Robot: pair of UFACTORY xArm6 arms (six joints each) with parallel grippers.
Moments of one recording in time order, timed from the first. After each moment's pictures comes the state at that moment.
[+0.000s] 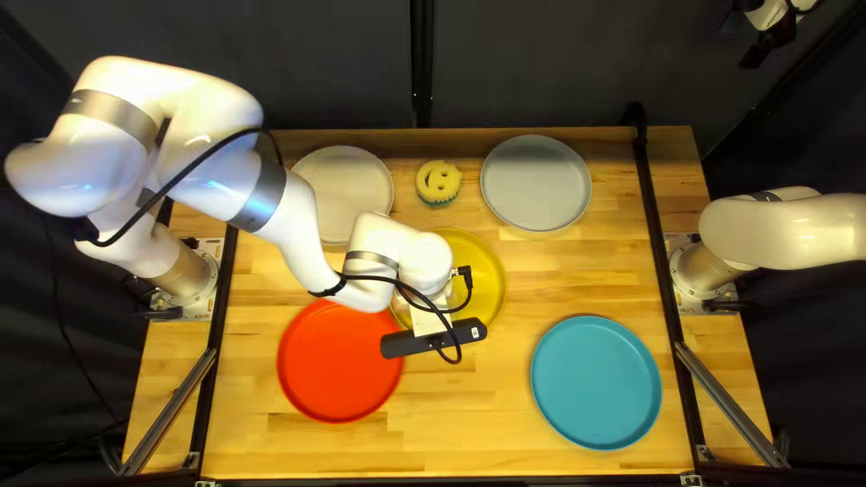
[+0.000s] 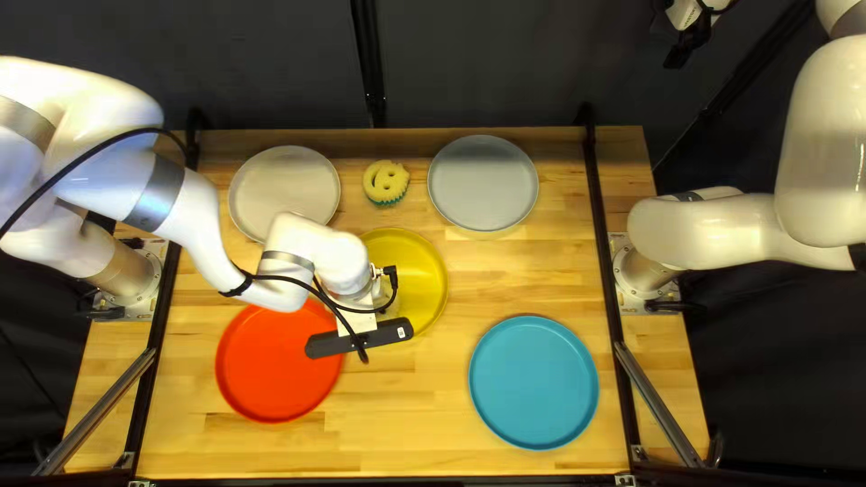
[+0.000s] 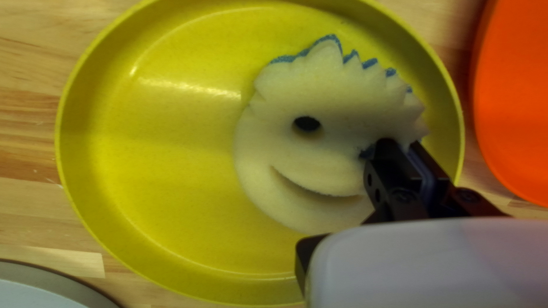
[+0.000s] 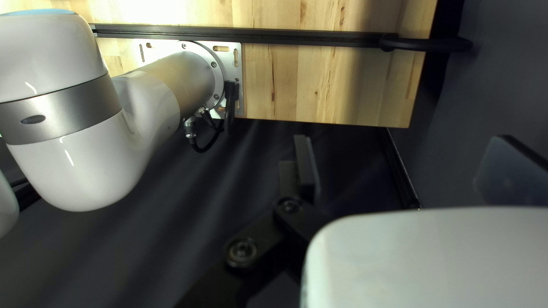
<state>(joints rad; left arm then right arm) -0.17 0.34 -1.12 0.05 0.82 1.19 -1.38 -0.54 -1.09 0.07 1.79 -1.39</state>
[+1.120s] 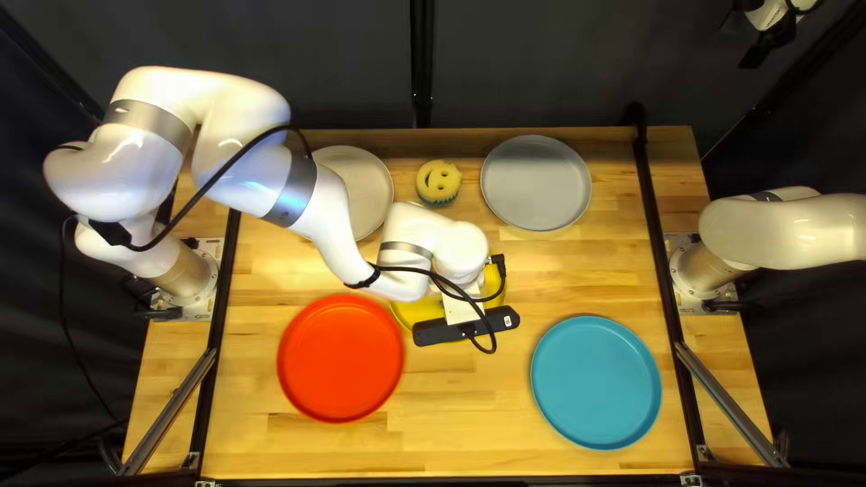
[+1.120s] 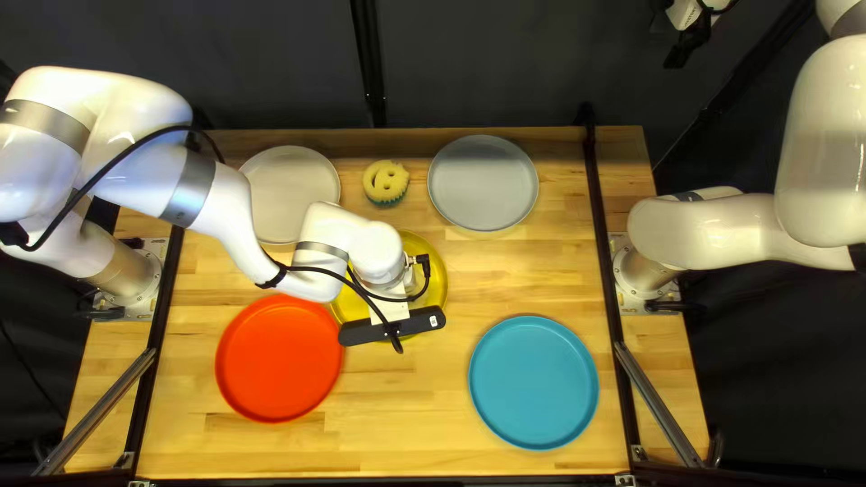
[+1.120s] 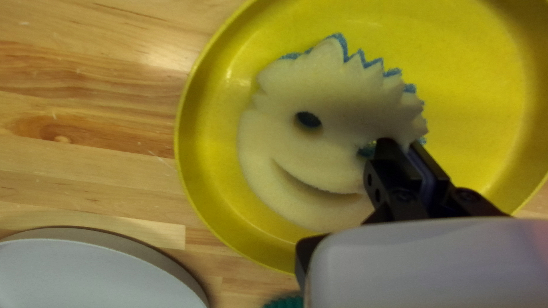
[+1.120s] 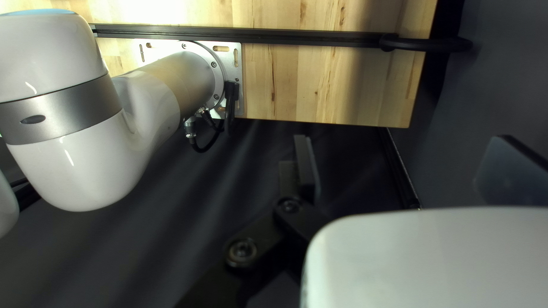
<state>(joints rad) -0.15 0.39 -1.20 0.09 0.84 1.20 -1.38 -0.54 -1.09 0.07 1.79 -1.39</state>
